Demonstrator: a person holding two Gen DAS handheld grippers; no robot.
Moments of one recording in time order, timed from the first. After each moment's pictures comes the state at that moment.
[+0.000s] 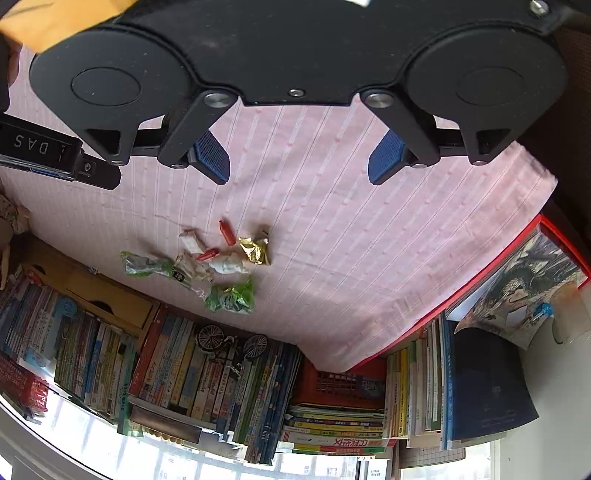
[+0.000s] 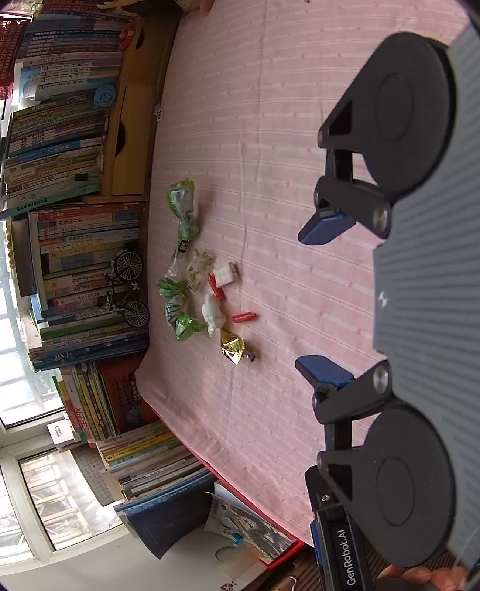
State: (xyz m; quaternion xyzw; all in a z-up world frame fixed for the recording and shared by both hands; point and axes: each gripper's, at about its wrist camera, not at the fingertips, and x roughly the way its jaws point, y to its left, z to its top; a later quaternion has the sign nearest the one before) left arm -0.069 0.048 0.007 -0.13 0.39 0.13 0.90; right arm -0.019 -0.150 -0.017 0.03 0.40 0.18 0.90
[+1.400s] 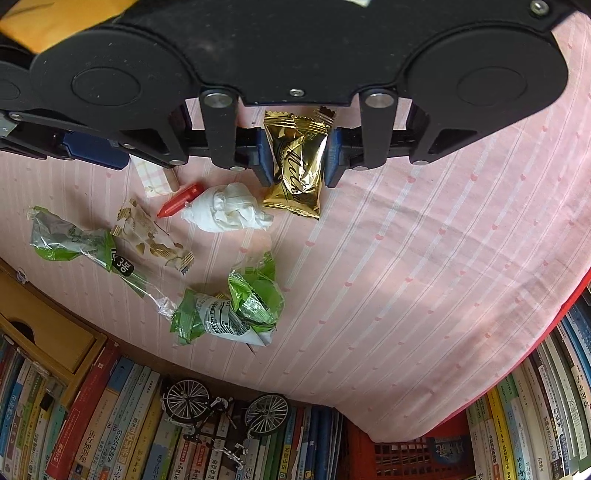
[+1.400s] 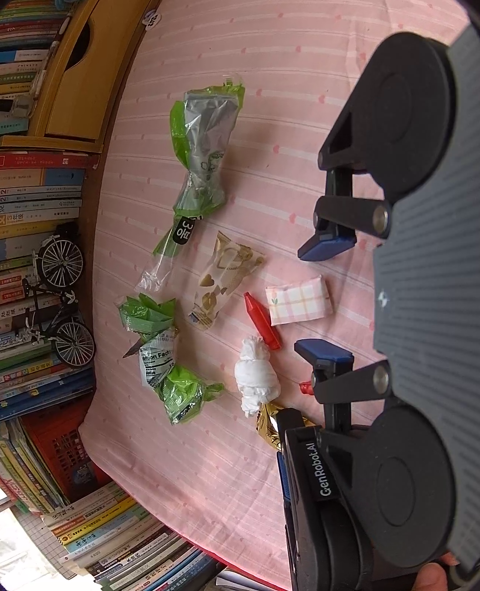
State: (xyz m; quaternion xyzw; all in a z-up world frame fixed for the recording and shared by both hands) left arm 0.181 0.050 -0.116 -0.12 0.51 0.13 0.84; right arm 0.187 -0.096 -0.120 0.01 0.52 0.20 0.83
